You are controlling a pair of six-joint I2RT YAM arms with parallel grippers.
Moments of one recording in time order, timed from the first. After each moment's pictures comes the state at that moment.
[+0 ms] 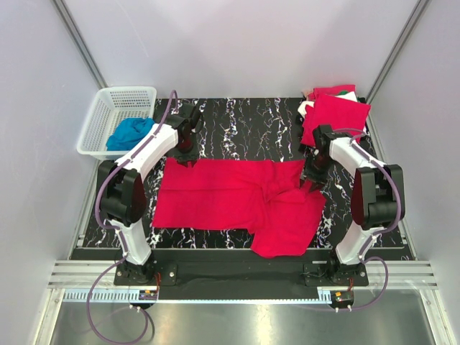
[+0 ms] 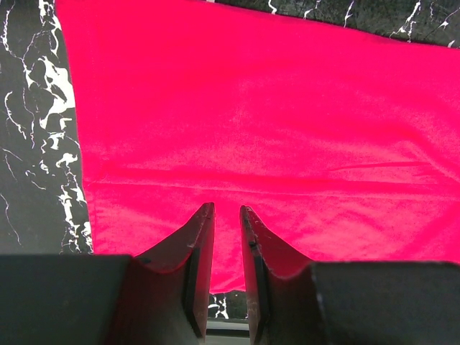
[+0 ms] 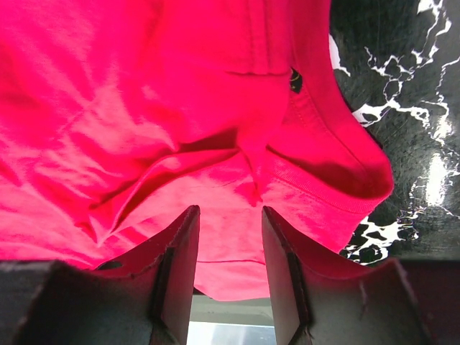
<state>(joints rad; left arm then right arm) -0.37 1.84 1.59 -1.03 -0.13 -0.47 0.11 1.75 1.24 -0.93 -0.12 0.47</state>
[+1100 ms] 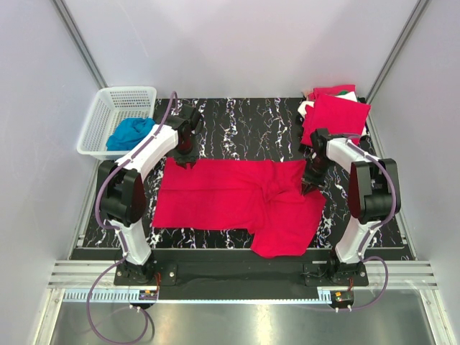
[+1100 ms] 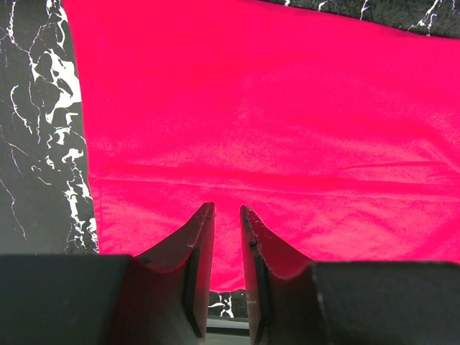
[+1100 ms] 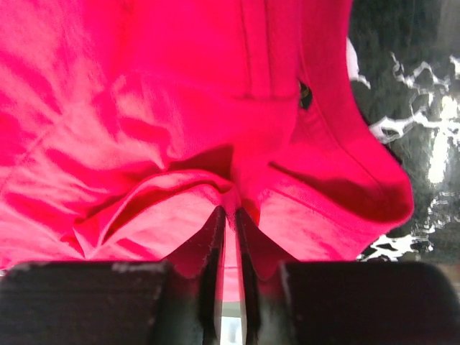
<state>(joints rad) -0.37 1.83 1.57 -1.03 -0.14 -0.47 0.11 1.83 1.23 -0.92 -0.14 0.47</state>
